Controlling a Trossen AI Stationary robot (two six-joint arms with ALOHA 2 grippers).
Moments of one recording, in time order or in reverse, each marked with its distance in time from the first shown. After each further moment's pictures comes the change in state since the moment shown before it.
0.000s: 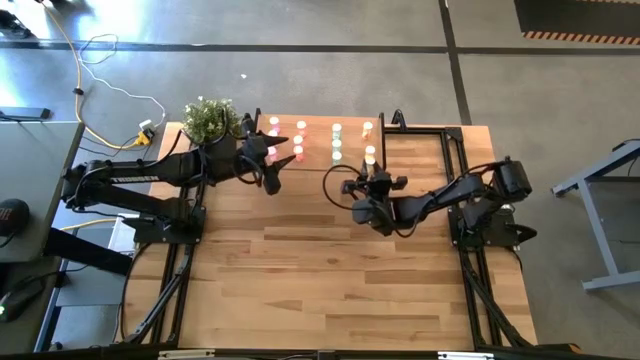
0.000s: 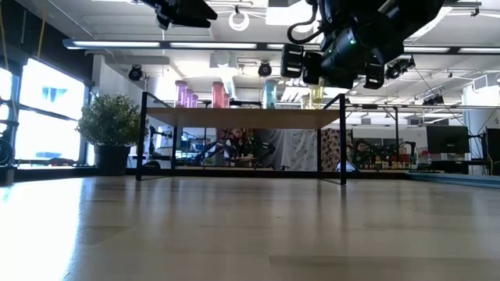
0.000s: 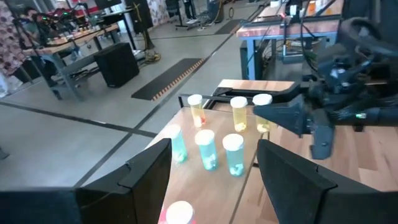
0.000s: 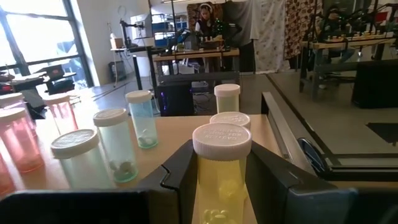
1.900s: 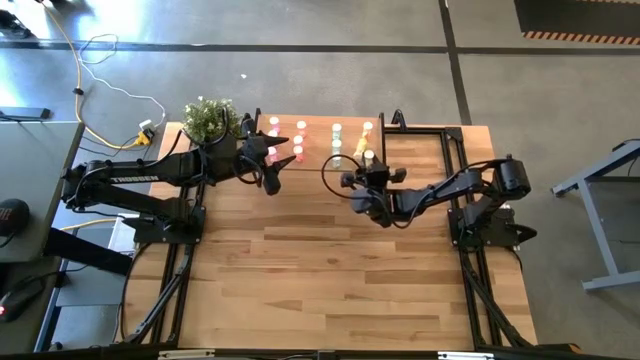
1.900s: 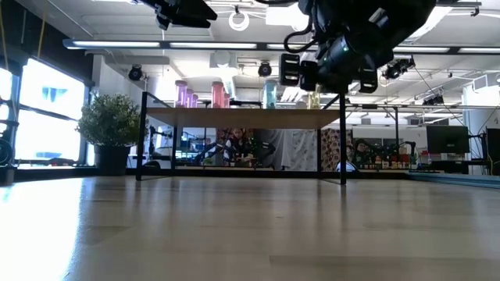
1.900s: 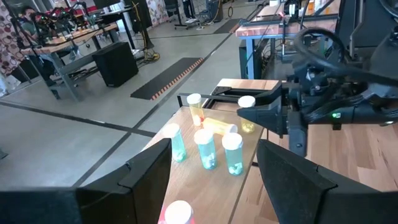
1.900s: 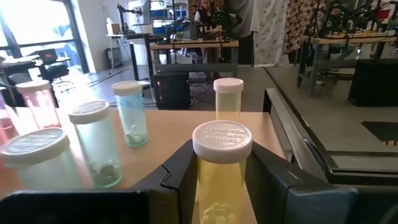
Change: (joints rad) left arm 0.006 0.000 0.000 -0.004 0.006 -0.001; right arm -0.077 -0.002 0.001 -0.013 -0.086 -0.040
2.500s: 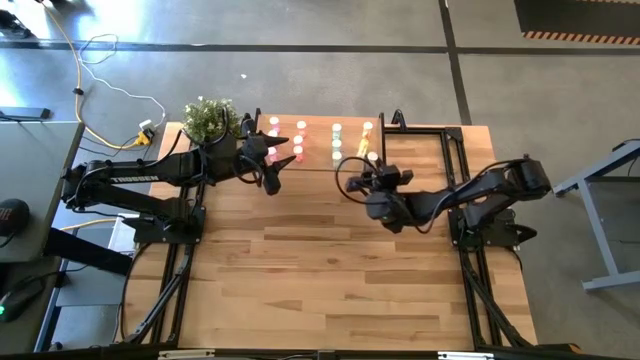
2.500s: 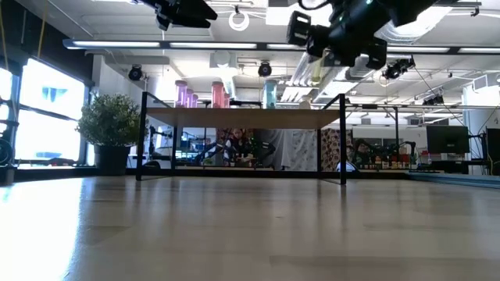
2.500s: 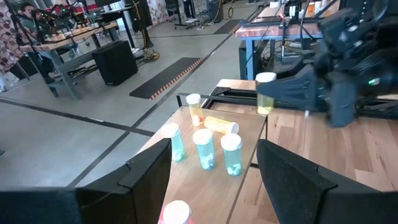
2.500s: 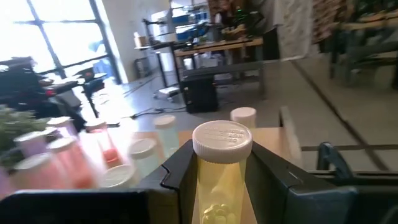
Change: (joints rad) left arm 0.000 0.000 0.000 0.000 0.000 -0.018; right arm 0.100 -0.152 0.001 -0.015 -0.002 -0.010
